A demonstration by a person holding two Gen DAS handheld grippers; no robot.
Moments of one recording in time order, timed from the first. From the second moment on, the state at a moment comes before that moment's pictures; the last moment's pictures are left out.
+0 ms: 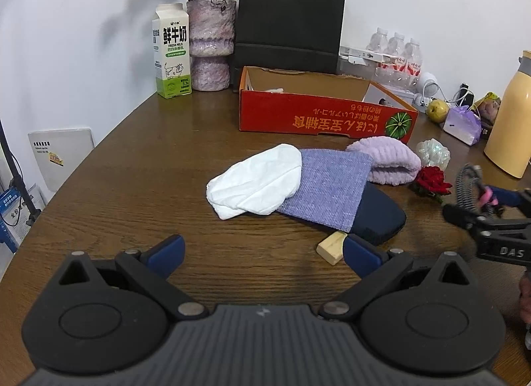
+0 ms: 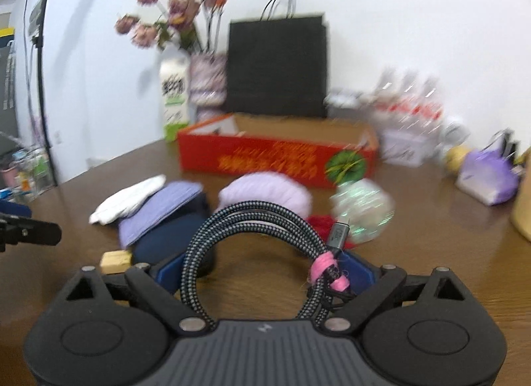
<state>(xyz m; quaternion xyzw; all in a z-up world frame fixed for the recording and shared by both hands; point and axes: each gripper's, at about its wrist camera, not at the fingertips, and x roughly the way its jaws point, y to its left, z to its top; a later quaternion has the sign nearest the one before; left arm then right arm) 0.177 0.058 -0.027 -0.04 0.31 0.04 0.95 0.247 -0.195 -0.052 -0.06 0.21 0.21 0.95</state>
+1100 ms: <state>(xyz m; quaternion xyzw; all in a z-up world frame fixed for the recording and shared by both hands) 0.217 0.006 -0.063 0.03 0.32 -0.03 0.95 0.232 -0.213 -0.049 -0.05 0.18 0.17 0.97</state>
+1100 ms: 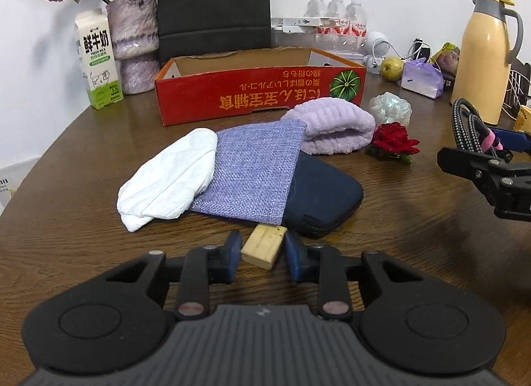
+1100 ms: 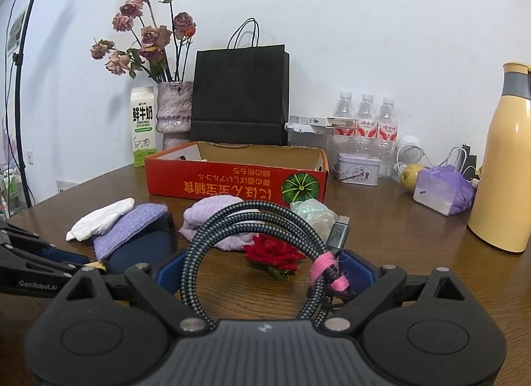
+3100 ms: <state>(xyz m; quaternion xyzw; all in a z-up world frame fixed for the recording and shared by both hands) 0.288 0.009 0.041 -0.04 0.17 0.03 0.98 0.325 -0.150 0.018 -0.06 0.15 0.21 0.96</state>
